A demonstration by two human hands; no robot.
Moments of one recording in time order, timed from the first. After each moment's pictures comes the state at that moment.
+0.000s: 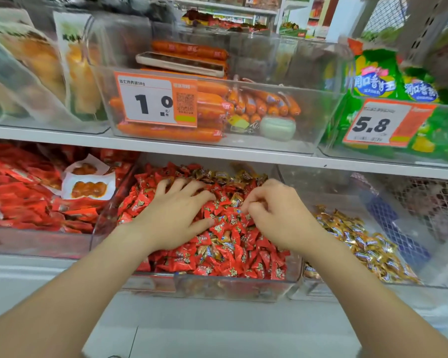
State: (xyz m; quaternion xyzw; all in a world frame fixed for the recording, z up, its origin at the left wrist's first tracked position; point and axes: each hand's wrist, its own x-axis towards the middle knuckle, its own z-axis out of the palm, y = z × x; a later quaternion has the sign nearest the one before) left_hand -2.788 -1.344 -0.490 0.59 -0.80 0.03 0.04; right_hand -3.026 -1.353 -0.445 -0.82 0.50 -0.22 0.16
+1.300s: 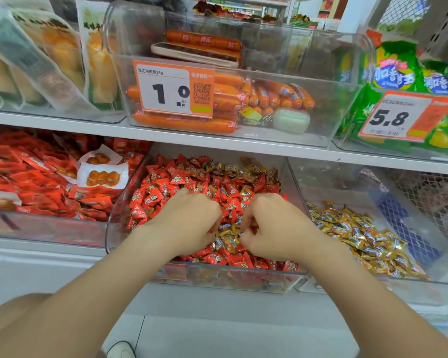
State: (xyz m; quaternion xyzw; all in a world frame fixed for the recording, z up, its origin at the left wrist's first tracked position) left_hand -2.807 -1.317 -0.481 0.56 -0.83 0.04 0.02; right_hand -3.005 -1.341 -0.463 -0.88 0.47 -0.04 0.06
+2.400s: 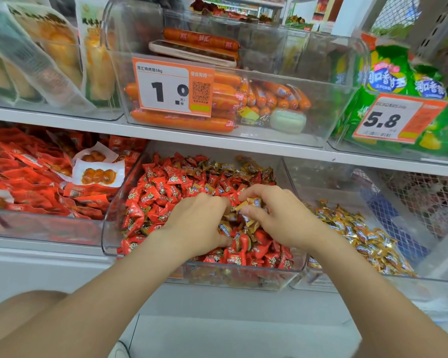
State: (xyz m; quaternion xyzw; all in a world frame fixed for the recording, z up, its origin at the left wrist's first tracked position) left_hand -2.827 -1.322 -0.493 0.61 -0.78 -0.04 0.10; right_hand -3.028 -1.355 -0.464 -0.85 0.48 -0.15 0.17
